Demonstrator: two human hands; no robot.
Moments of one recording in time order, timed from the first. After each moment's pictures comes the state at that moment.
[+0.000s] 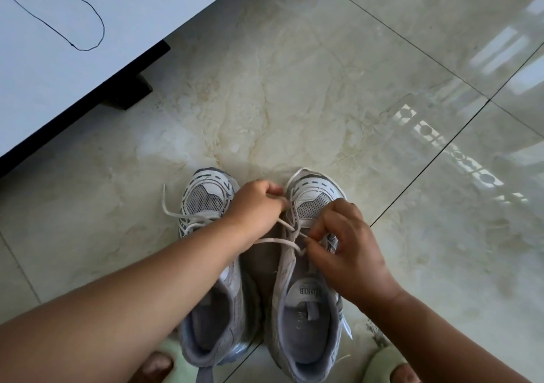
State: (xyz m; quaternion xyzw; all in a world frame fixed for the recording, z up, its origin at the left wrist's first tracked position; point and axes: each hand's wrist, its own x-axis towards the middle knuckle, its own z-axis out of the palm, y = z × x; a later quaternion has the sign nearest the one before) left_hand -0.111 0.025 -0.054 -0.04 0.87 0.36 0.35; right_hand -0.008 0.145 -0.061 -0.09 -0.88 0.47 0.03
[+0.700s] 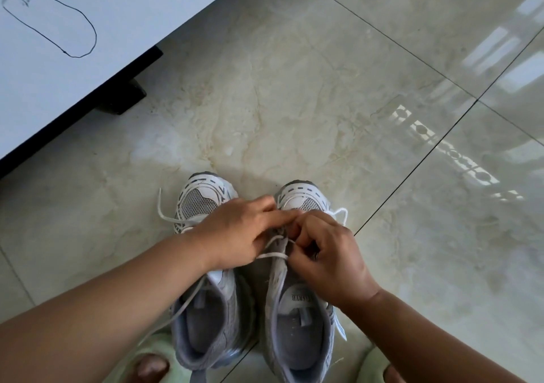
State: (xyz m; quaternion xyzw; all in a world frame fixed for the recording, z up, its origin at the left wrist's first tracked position) left_hand -0.111 -0.014 -0.056 0.47 0.83 0.14 0.26; right_hand -0.007 0.135 -0.068 -0.03 -0.85 0.51 0.08
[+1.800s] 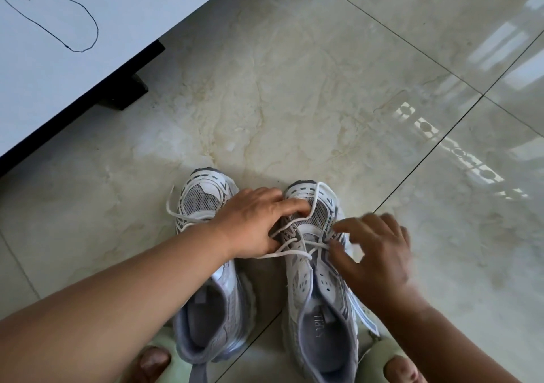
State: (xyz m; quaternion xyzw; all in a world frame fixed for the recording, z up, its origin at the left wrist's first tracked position) left_hand -0.110 0.006 -0.059 0.44 0.85 0.07 0.28; right_hand 0.025 0.169 -0.063 -0.16 -0.95 0.27 0.03
